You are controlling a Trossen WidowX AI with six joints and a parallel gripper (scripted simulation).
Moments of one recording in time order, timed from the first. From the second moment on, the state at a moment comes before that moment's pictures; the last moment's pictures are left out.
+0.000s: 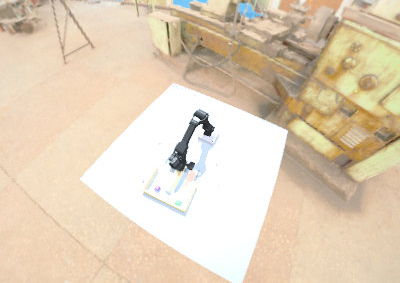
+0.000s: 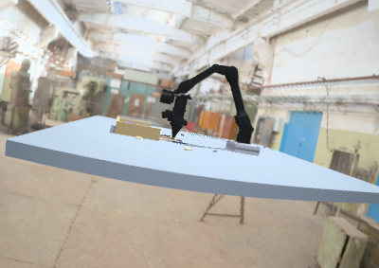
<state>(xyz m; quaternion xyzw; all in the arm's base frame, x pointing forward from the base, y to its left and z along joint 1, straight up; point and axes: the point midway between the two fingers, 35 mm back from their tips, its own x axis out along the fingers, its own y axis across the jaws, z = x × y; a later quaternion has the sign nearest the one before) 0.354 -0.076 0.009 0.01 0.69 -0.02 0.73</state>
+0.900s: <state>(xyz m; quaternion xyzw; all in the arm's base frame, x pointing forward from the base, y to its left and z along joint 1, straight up) 0.314 -0.076 0.006 0.01 0.68 -0.02 0.73</state>
